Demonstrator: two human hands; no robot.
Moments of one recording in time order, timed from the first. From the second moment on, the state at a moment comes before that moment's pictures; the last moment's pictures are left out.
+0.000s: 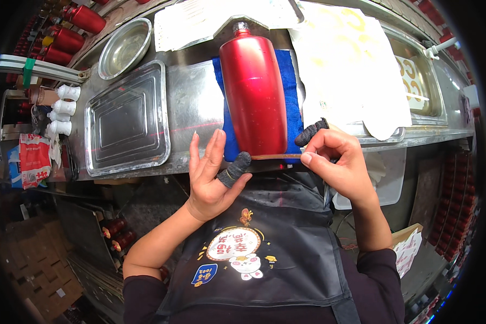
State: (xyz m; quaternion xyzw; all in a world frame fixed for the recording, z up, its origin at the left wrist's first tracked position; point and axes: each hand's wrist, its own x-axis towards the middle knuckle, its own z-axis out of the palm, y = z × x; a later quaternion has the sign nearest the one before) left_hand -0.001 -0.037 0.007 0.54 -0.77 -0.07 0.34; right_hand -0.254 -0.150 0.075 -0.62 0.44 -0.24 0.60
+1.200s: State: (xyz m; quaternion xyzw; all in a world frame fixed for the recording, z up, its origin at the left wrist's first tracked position) left_hand -0.003 -0.036 0.013 0.57 -0.73 -0.10 0.36; right_hand -0.249 -0.151 0.076 -0.64 0.43 -0.20 0.61
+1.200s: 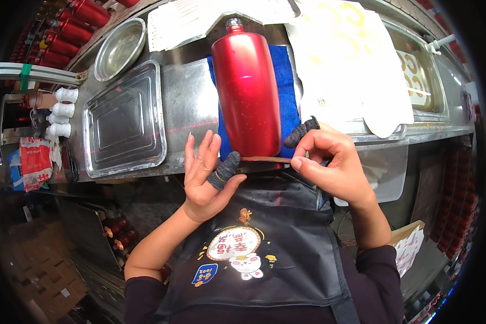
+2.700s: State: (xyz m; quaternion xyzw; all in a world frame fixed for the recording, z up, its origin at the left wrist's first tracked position) left_hand -0.003 -0.035 0.014 0.56 -0.76 -0.05 0.32; right_hand -0.253 -0.159 0.076 -0.65 0.45 -0.18 0.59
